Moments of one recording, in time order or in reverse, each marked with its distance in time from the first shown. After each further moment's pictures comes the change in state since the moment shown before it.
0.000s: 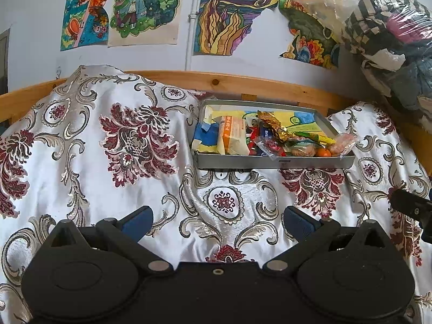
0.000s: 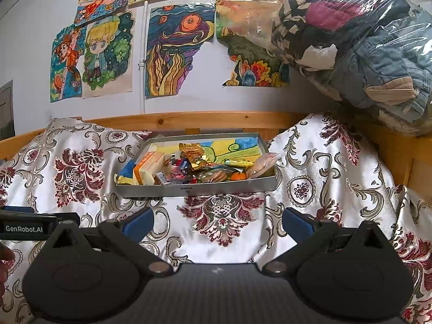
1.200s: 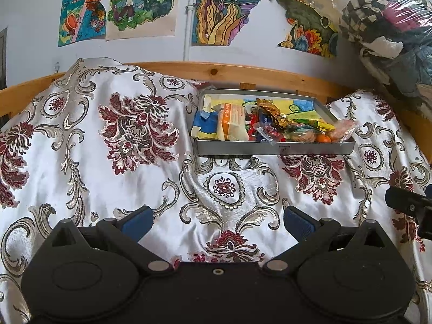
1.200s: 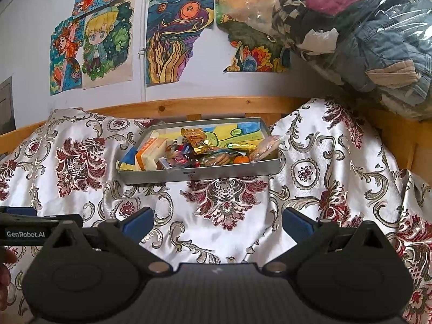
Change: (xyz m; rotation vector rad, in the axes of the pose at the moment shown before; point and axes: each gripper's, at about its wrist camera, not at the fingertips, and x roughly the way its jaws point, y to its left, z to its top) left arm 0.000 -0.002 -0.013 0.014 0.035 0.008; right arm 0.004 -0.001 -0.011 0.022 0.057 0.010
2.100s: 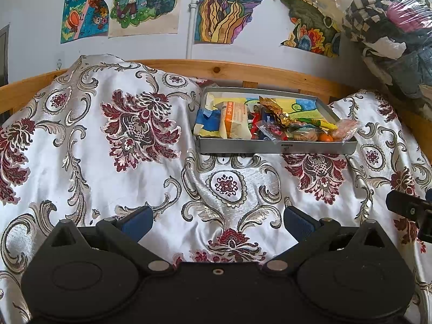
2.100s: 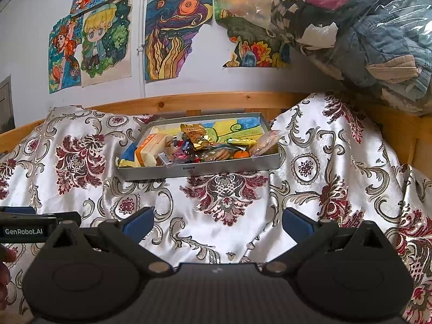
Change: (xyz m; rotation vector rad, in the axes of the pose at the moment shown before) left arm 0.001 0.001 -0.001 -0.006 0.004 0.002; right arm 0.002 0.000 -0.002 0.005 0.017 0.002
